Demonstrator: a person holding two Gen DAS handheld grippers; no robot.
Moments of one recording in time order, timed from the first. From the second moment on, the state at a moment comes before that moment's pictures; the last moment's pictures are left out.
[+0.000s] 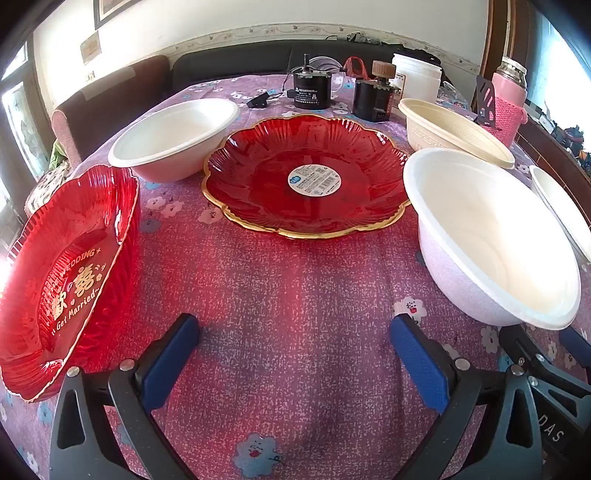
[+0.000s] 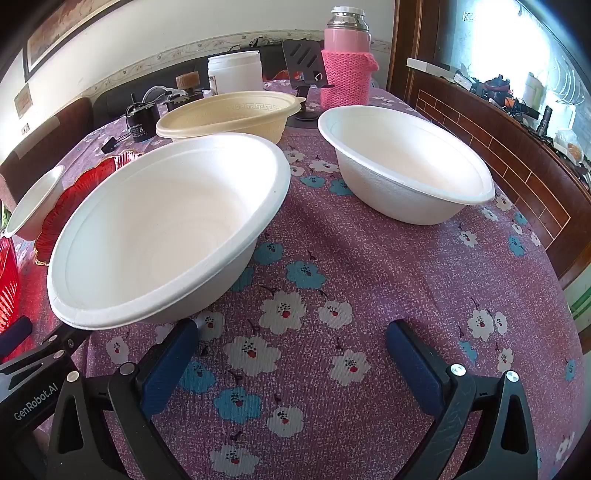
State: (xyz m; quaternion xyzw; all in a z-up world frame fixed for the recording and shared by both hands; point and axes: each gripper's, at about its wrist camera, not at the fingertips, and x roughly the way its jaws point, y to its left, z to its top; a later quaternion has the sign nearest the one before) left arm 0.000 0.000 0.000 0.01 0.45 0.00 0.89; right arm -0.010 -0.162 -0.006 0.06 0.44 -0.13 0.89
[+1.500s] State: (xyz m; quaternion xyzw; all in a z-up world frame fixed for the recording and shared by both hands) left arm -0.034 0.089 0.025 -0.06 0.48 -0.07 0.87; right arm -0.011 -0.164 -0.003 0.06 0.47 -0.10 0.88
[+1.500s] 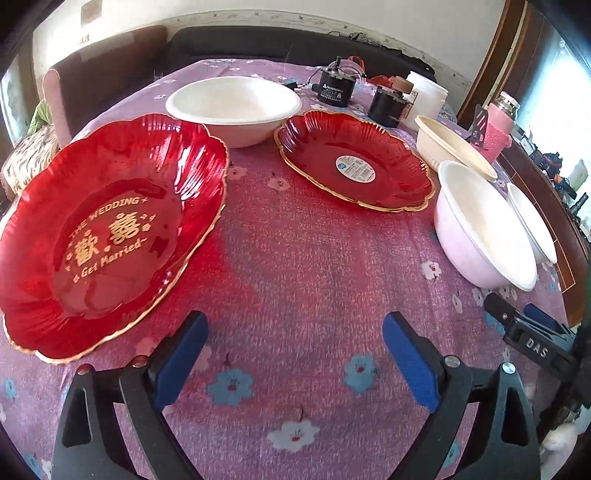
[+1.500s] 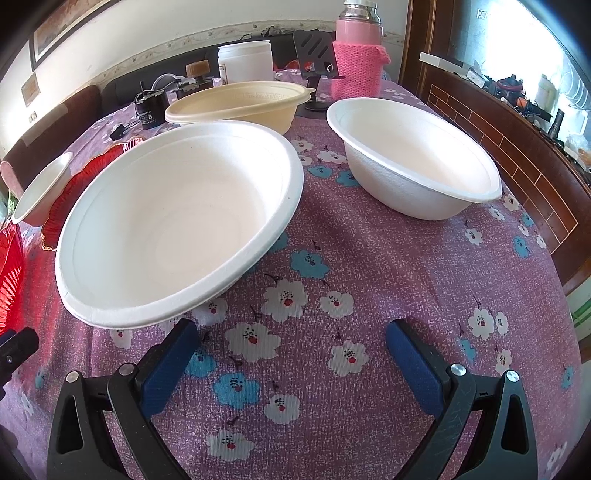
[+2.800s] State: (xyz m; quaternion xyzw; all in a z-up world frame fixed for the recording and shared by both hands) left arm -0.087 0.127 0.116 -0.11 0.36 -0.14 0.92; right arm 0.093 -0.107 0.123 0.08 0.42 0.09 0.90
